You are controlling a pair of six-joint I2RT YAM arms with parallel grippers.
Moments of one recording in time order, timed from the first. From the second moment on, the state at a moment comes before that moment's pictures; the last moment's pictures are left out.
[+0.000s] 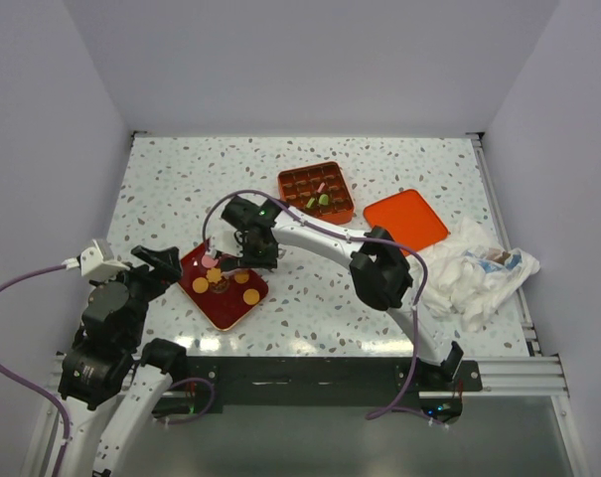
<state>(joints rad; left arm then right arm) -0.31 0.22 0.75 -0.77 -0.42 -0.68 1.00 2.32 2.07 -1.02 -0.01 -0.65</state>
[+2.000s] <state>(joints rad) -0.31 0.23 0.75 -0.77 -0.42 -0.67 0.81 2.05 1.99 -1.06 -0.15 -0.65</state>
